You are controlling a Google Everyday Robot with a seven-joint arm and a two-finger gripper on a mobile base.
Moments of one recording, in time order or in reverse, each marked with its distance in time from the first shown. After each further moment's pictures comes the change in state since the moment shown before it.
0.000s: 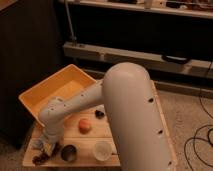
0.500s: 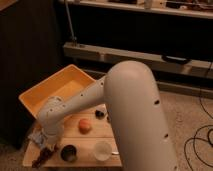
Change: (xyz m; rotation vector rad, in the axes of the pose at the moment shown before) arm -0.002 0.008 -0.028 0.042 -0.066 0.025
